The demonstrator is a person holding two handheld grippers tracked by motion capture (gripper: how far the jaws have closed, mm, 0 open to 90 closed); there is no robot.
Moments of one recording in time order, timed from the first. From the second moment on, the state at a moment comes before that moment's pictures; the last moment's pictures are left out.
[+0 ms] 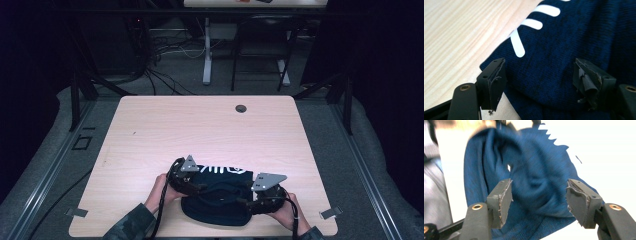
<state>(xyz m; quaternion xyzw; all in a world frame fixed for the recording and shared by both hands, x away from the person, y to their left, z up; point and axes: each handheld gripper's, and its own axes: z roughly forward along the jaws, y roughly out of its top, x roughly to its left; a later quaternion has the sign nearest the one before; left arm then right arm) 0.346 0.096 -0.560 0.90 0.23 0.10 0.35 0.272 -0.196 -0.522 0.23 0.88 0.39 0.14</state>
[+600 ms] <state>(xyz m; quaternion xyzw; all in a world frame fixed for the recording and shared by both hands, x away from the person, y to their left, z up) 0.347 0.094 -0.570 0.90 0.27 0.09 0.34 0.268 -0.167 -0.544 0.25 0.89 0.35 0.17</state>
